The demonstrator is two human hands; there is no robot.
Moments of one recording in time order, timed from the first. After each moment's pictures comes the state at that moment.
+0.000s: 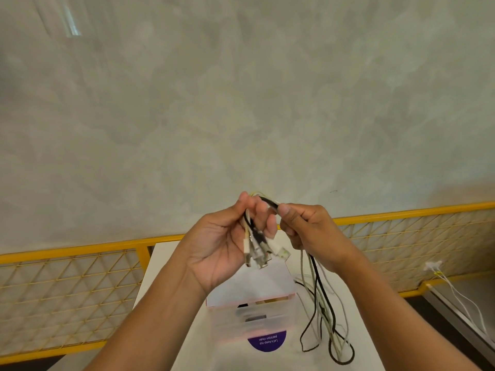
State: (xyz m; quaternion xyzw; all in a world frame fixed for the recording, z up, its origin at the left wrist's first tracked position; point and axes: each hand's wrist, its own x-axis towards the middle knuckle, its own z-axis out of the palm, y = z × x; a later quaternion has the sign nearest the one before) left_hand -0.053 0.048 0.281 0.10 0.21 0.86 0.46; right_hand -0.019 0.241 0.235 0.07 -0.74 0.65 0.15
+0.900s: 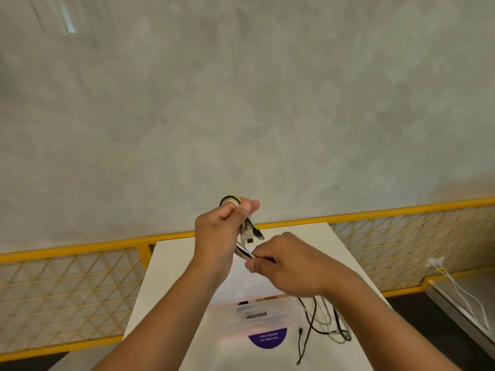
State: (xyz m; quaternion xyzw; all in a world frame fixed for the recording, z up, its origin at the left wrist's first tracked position) left_hand -0.076 0.076 0.236 0.14 0.59 0.79 0.05; right_hand 0.001 0.202 0.238 0.08 -0.95 0.32 -0.01
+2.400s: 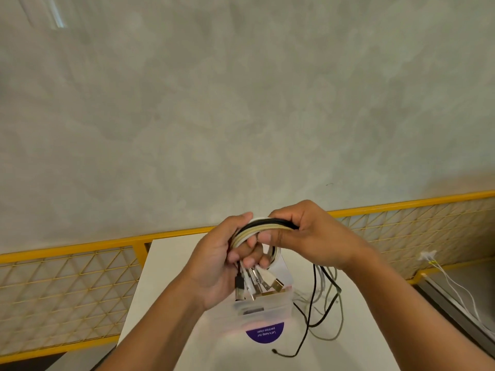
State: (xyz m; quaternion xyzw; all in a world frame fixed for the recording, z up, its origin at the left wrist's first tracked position) left_hand -0.042 0.055 0.241 0.18 0.49 0.78 0.34; right_hand 0.006 0.235 0.256 0.12 -0.85 0.50 0.08
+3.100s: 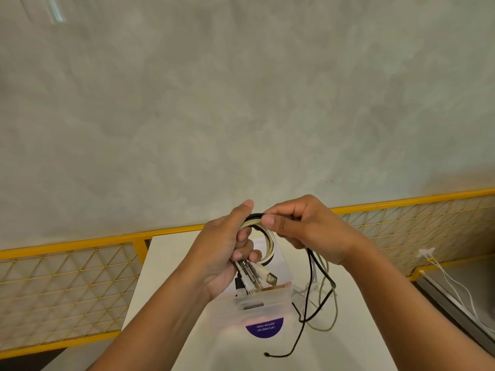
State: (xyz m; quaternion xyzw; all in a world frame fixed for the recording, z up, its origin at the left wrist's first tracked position) left_hand -0.040 0.063 0.252 0.09 0.56 0.78 0.25; right_hand 0.005 0.236 0.255 0.11 -0.80 0.58 0.06
